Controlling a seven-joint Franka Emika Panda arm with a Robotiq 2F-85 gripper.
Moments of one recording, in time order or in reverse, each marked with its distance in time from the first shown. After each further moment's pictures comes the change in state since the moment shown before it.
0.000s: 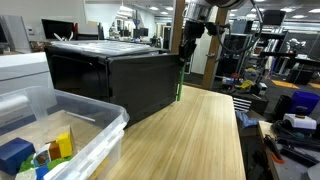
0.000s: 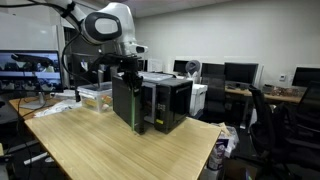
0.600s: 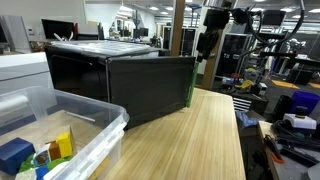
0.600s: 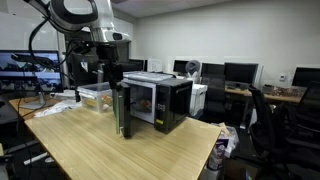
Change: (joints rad) arm -0.004 -0.279 0.015 -0.183 -0.110 -0.127 0.163
